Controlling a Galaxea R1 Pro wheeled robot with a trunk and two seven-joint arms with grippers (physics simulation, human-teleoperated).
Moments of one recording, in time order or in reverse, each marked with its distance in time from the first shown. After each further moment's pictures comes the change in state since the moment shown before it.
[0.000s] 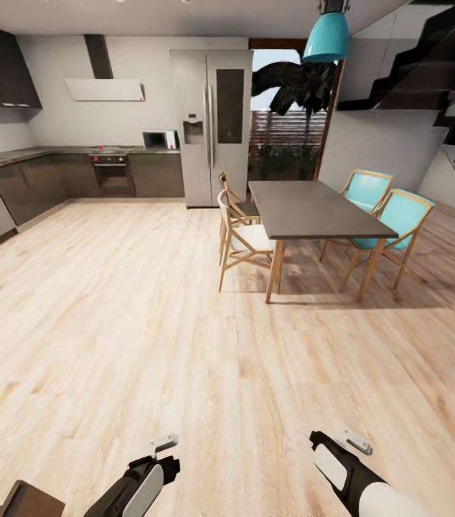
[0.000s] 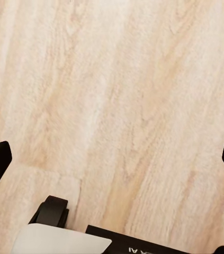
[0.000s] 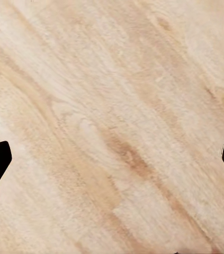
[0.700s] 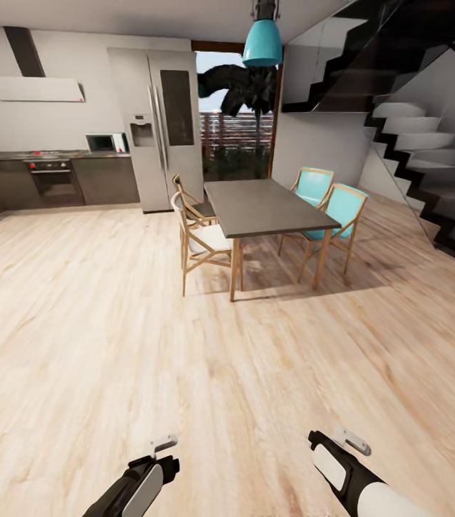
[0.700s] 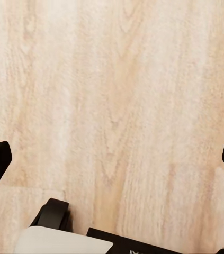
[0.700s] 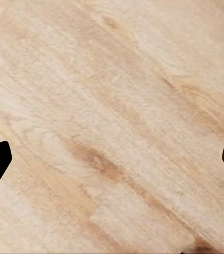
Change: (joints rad) left arm -0.002 0.002 -0.001 0.003 -0.004 -0.003 -0.001; right arm 0.000 0.005 -0.004 0.001 -0.003 -0.005 0.006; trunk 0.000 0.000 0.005
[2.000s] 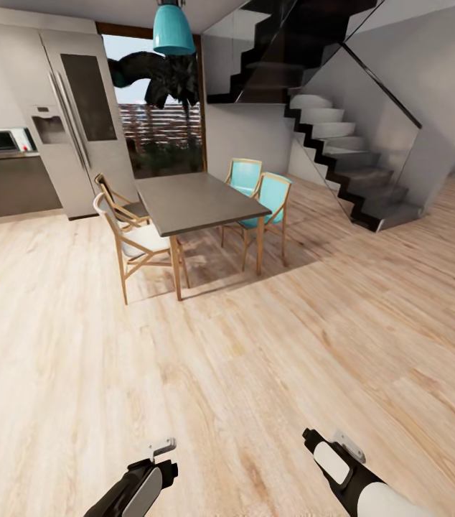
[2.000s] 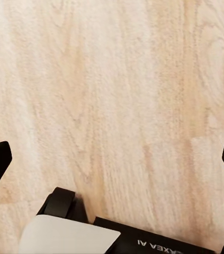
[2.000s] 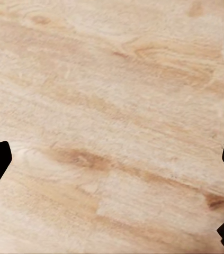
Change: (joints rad) left arm 0.000 0.001 0.000 0.023 -0.003 0.000 0.000; right arm 0.000 0.001 -0.005 0.002 -0.210 -0.001 0.098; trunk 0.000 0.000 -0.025
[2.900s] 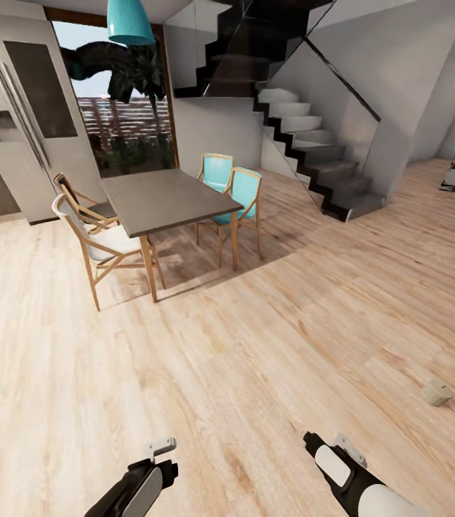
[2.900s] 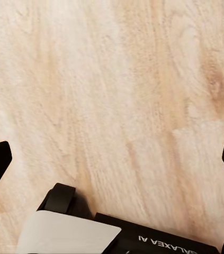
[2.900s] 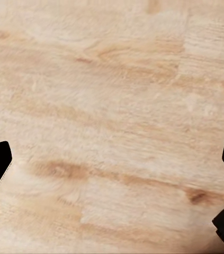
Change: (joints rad) left arm 0.000 -0.001 0.000 0.000 0.001 0.000 0.000; right arm 0.000 0.000 -0.001 0.027 -0.018 -0.006 0.018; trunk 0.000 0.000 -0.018
